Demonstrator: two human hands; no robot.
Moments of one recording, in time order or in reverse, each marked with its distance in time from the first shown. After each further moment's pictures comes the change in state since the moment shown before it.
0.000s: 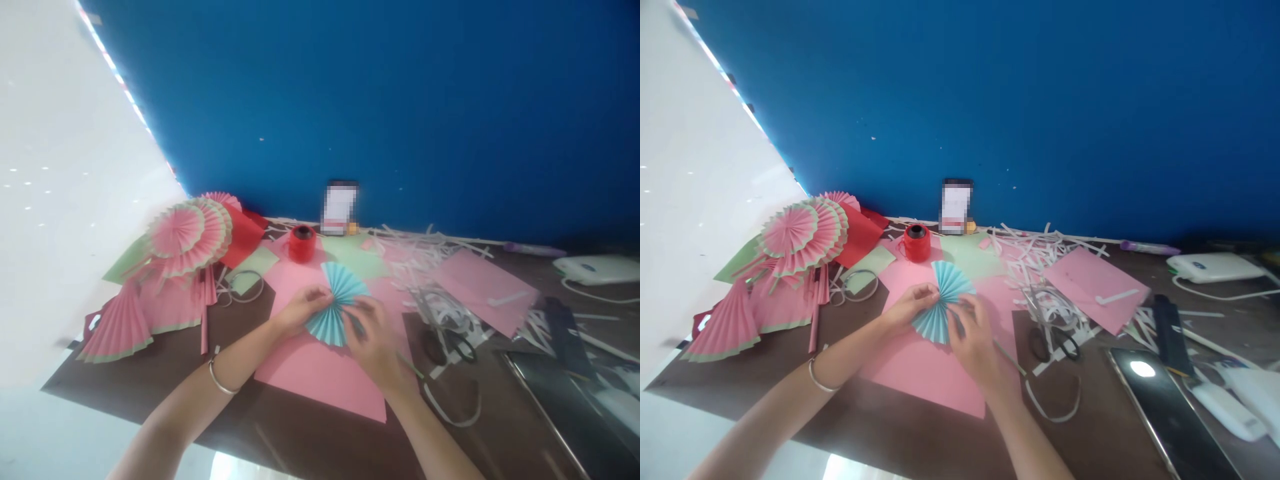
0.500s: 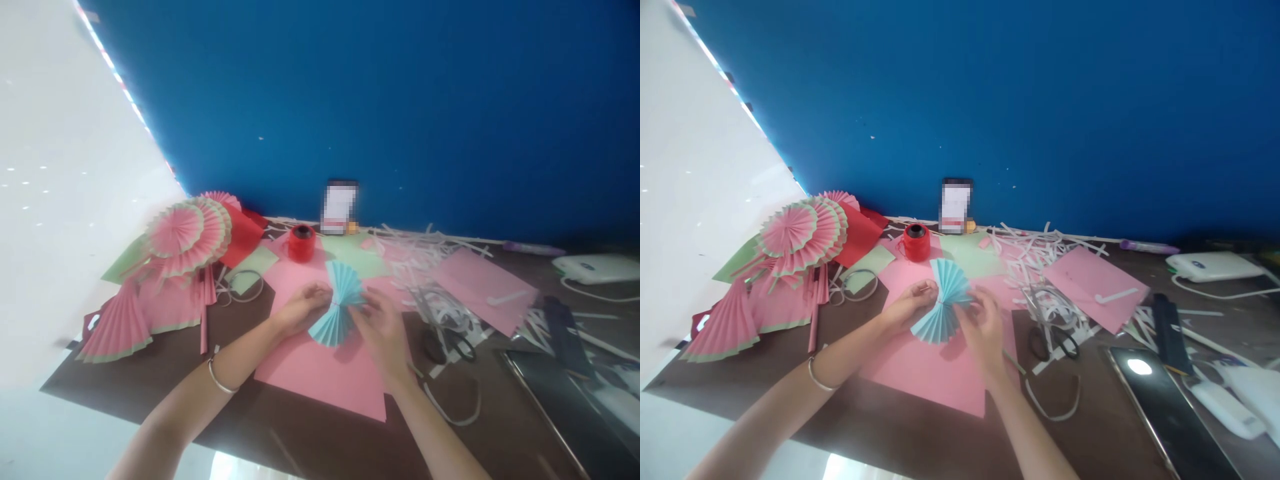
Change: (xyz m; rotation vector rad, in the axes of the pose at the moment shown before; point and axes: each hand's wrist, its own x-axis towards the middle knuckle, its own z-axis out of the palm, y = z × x) left_hand 0.002 0.000 0.003 -0.165 0.018 0.005; right_hand 0.002 0.013 0.006 0.554 0.055 0.691
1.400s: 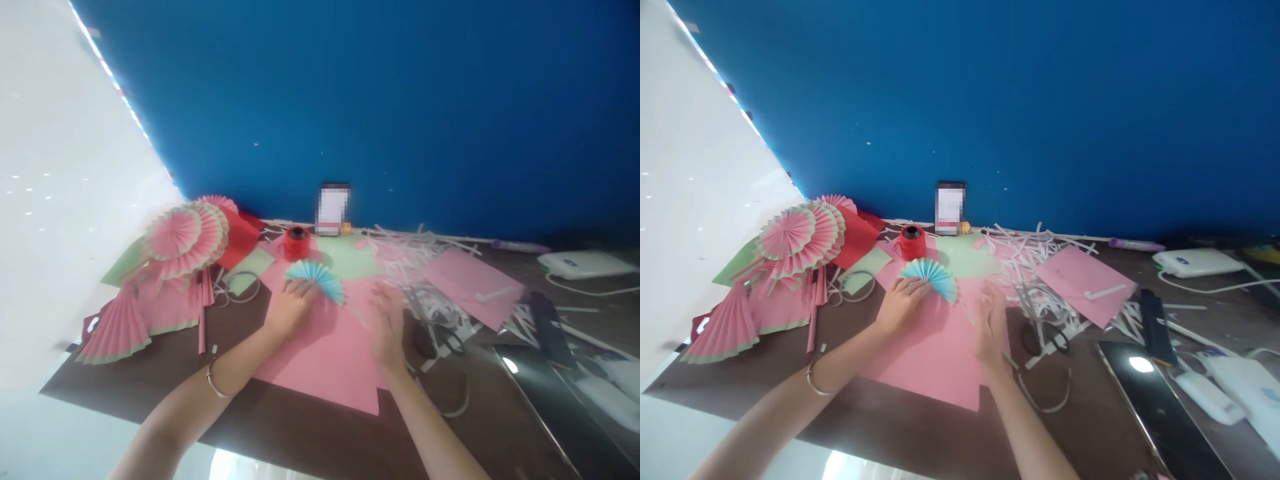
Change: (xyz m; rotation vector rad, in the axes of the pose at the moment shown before) left_hand -0.011 -0.003 -0.019 1.340 0.200 0.546; right_hand 0.006 0.005 -0.011 -0.059 0.178 -0.183
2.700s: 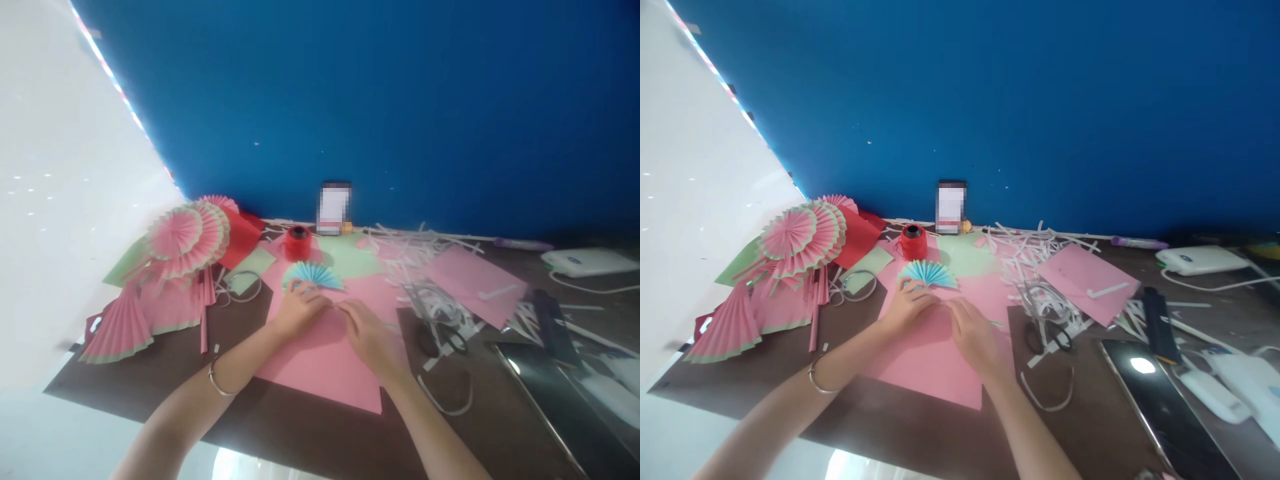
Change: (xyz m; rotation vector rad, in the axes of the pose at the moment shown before) left_hand 0.001 -0.004 0.006 0.470 0.053 0.480; right_hand -0.010 -0.009 -0.001 -0.519 -0.477 -0.547
